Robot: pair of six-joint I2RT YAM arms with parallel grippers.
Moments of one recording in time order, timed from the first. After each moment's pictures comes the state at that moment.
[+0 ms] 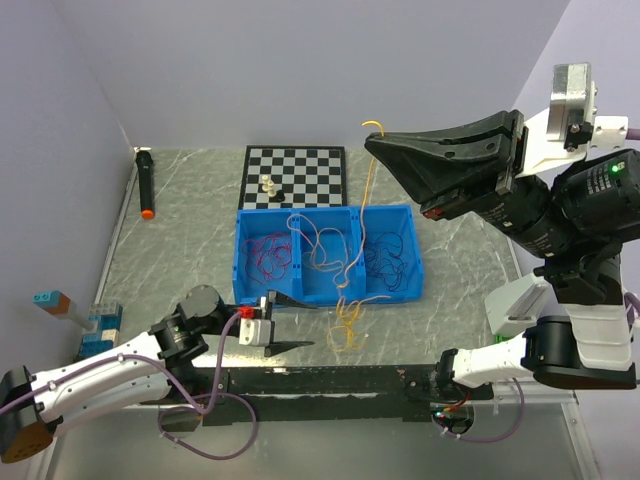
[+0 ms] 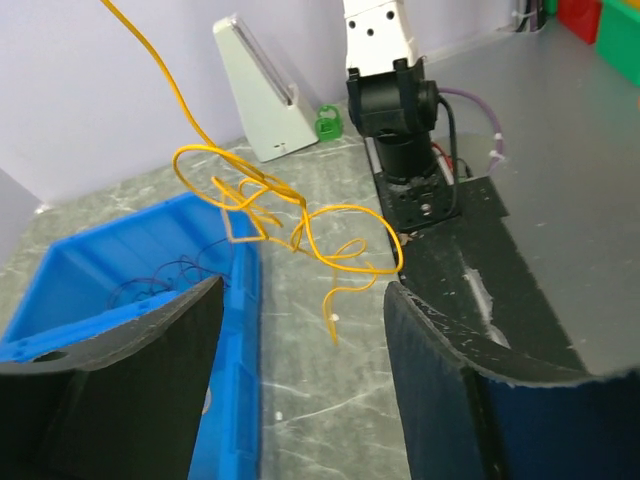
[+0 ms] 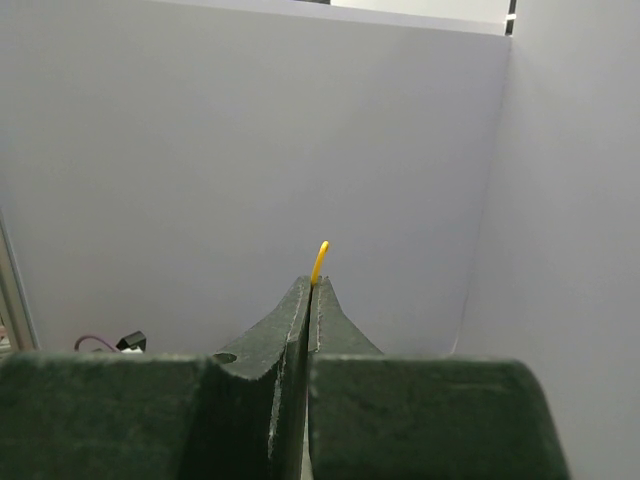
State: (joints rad) left arm -1.00 0.66 0.35 0.38 0.64 0.32; right arm 1.21 1.24 2.21 -0.43 -0.03 -0.04
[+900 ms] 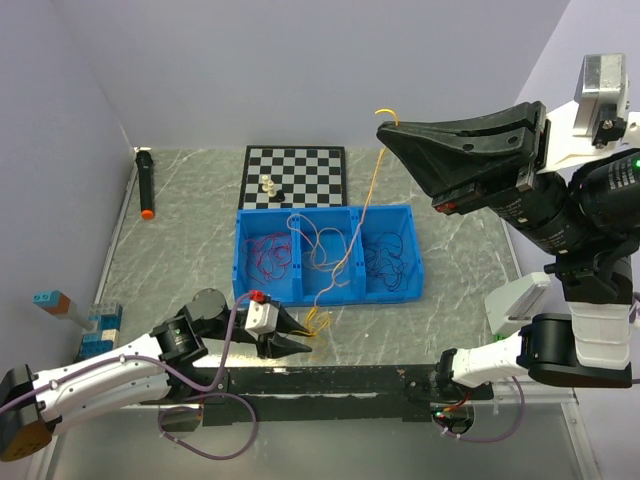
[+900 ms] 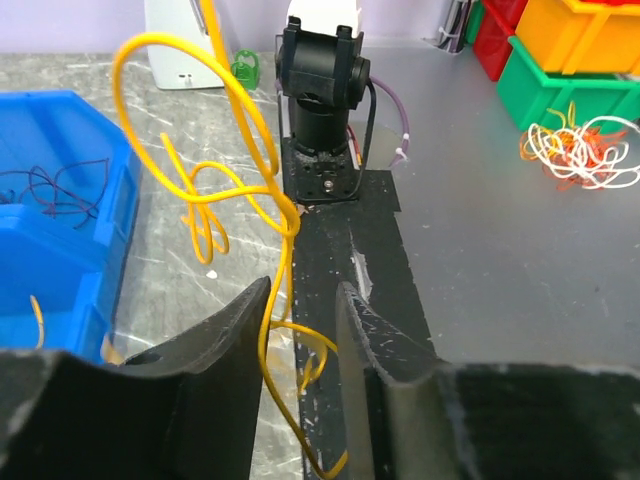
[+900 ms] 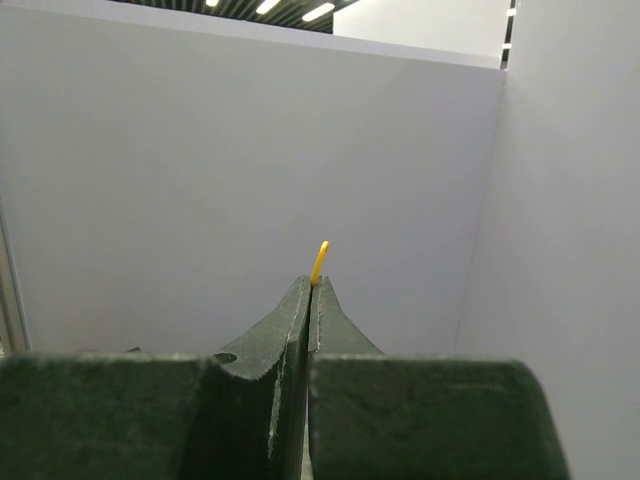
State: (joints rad) left arm -1.02 0.66 0.32 0.32 0.65 -0.03; right arm 1.21 1.28 2.30 -0.44 -0.05 -0.07
